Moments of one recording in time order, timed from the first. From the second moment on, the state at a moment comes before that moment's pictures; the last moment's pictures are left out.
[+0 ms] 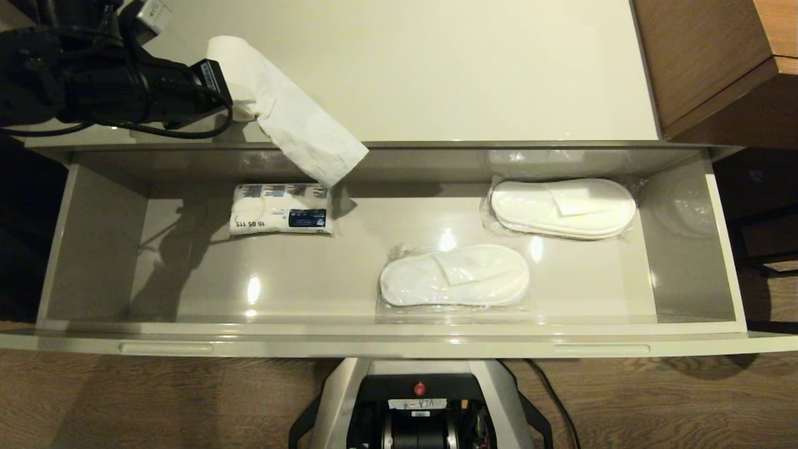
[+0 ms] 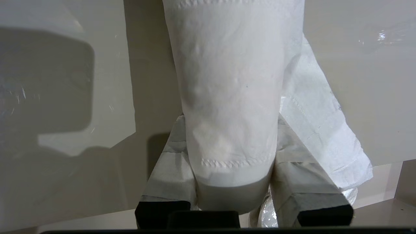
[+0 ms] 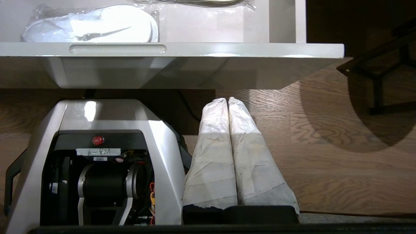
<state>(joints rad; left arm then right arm) -0.07 1.88 -1.93 0.24 -0.25 -0.25 -0.01 0.02 0.00 0.00 0.02 -0.02</state>
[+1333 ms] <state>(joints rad) -0.08 1.82 -1.87 0.30 -0.08 -0.34 -0.01 0.02 0.00 0.00 0.02 -0.02</state>
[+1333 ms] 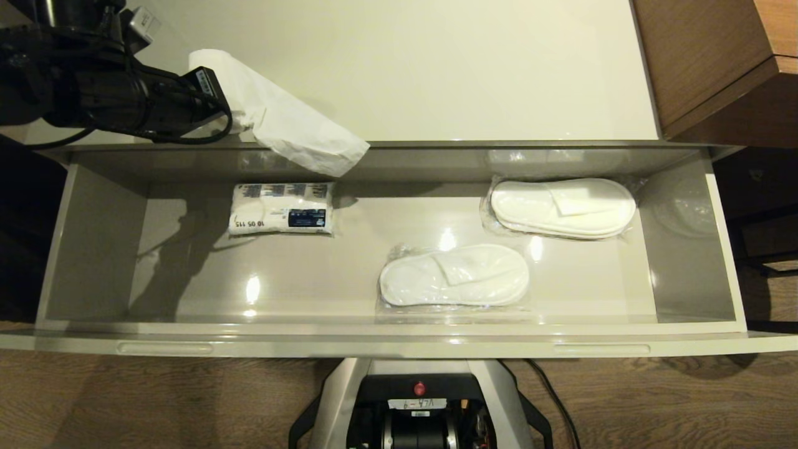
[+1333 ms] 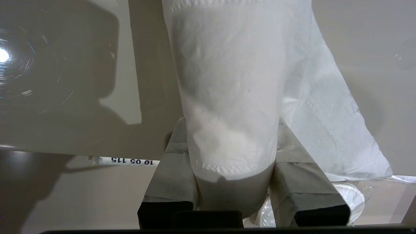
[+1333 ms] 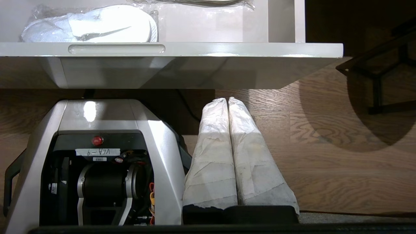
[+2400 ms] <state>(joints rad) -0.10 1.84 -1.92 0.27 -0.09 -0.30 -0.01 0.02 0.00 0.00 0.01 -0.02</state>
